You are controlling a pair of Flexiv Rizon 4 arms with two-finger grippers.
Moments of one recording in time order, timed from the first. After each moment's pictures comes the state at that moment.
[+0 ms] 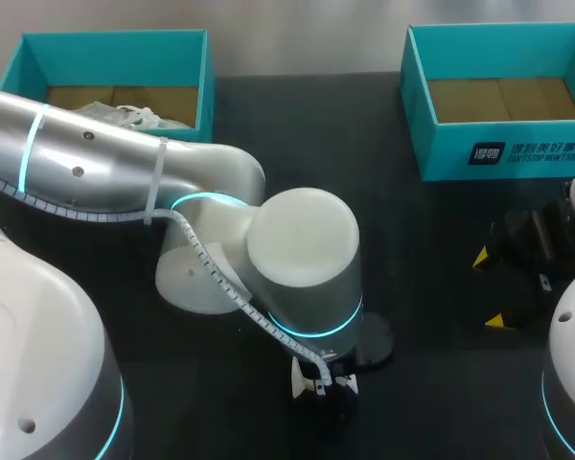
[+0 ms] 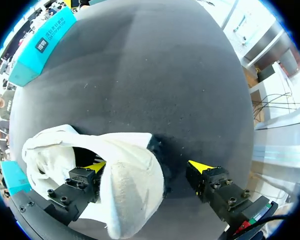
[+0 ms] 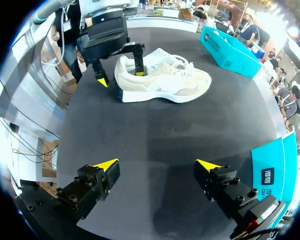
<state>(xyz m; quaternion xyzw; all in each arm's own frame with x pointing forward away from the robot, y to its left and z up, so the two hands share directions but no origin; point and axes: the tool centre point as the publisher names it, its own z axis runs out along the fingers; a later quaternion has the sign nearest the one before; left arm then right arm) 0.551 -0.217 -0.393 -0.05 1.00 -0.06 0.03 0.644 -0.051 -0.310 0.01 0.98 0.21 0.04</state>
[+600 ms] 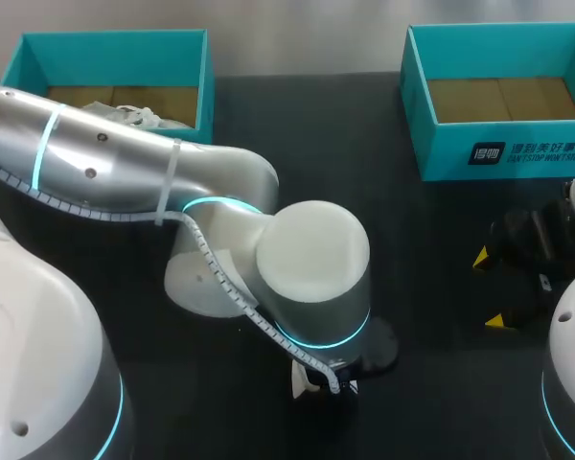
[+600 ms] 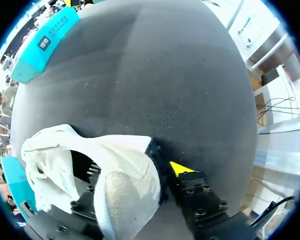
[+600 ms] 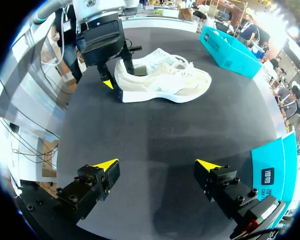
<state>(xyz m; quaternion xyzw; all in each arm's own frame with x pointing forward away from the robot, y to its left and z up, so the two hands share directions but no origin) 0.548 -0.222 -0.397 -0.06 1.00 -0.06 0.04 0.644 -0.051 -0.310 0.01 0.98 0.21 0.04</state>
